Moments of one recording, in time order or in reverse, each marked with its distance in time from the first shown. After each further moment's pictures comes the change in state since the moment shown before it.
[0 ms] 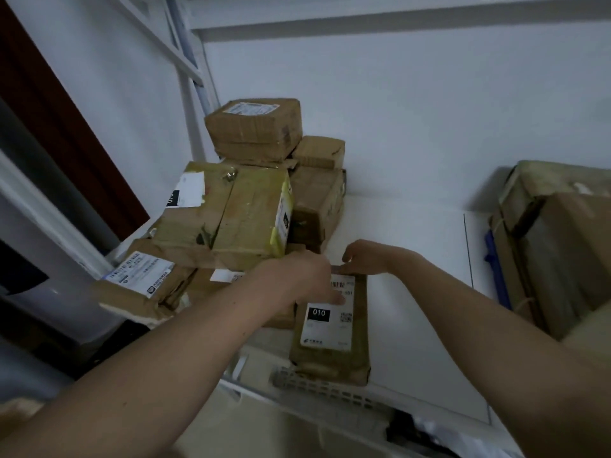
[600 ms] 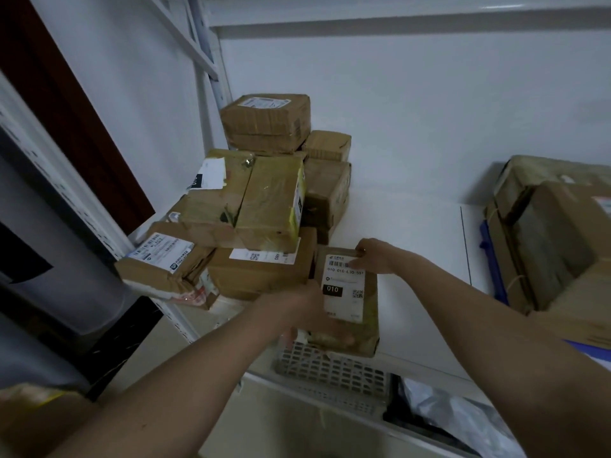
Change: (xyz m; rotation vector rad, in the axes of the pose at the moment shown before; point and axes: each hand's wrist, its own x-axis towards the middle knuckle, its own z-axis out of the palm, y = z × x) left_hand -0.037 -0.024 0.078 -0.581 -0.257 -0.146; right_hand -0.028 -0.009 0.033 0.123 0.122 0.116
